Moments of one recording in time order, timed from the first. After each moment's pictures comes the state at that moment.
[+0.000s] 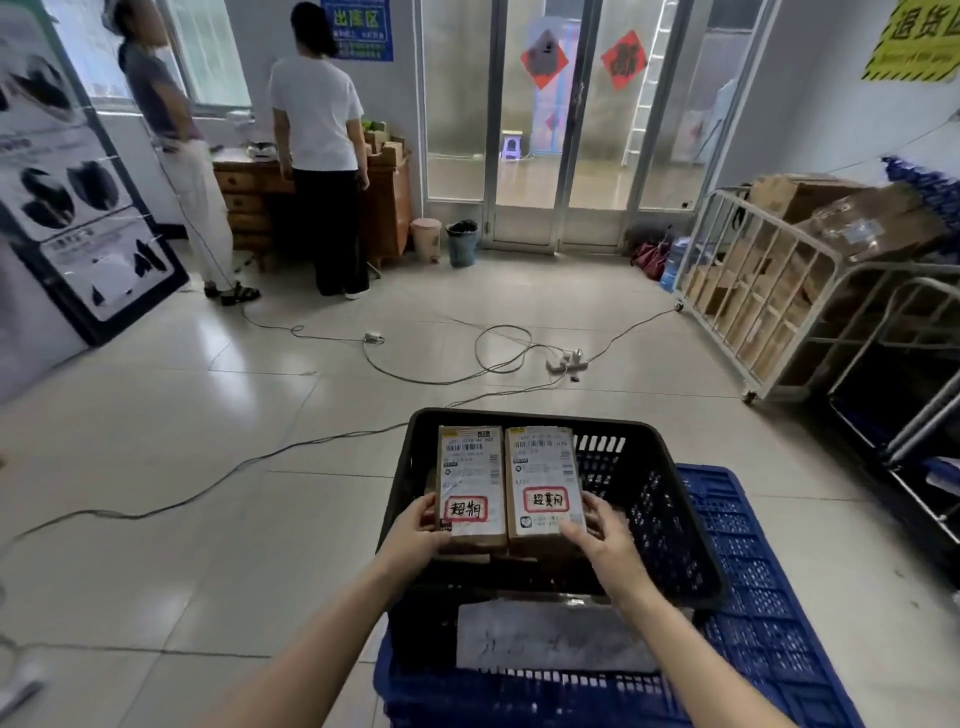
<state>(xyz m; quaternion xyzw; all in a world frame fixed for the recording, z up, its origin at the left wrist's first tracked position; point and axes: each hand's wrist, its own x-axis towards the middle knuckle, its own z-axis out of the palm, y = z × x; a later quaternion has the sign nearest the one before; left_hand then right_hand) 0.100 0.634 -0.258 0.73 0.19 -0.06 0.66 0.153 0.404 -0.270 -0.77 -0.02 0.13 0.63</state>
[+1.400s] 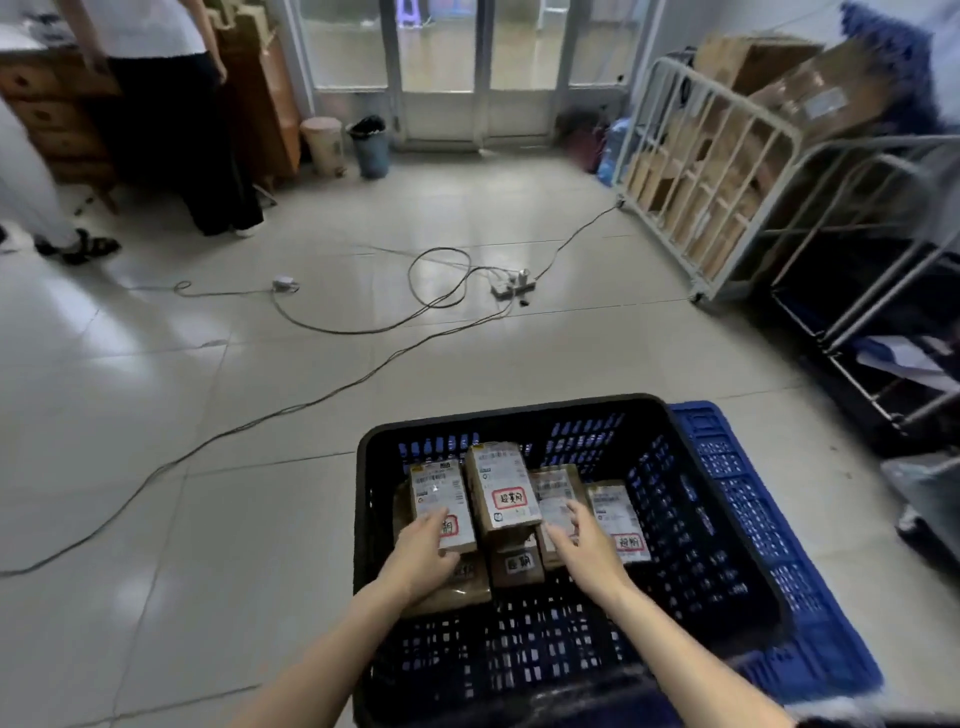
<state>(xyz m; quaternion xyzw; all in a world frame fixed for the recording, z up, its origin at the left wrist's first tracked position) 0.265 0.676 -0.346 0.91 0.06 -0.23 0.34 0.277 0.457 -0.359 -0.87 0.10 0.19 0.44</state>
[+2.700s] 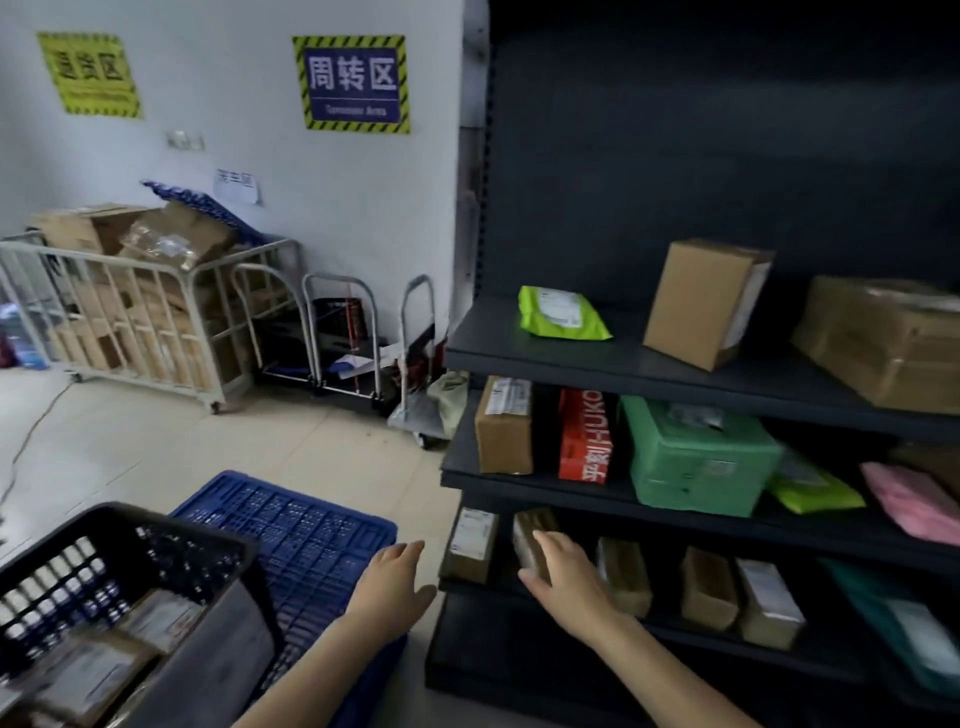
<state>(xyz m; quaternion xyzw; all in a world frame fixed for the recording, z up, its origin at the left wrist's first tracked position) -0.031 0.320 -0.237 0.82 -0.53 -0.19 0.11 -0.232 0.208 -0.233 -0.86 0.44 -0.08 0.23</state>
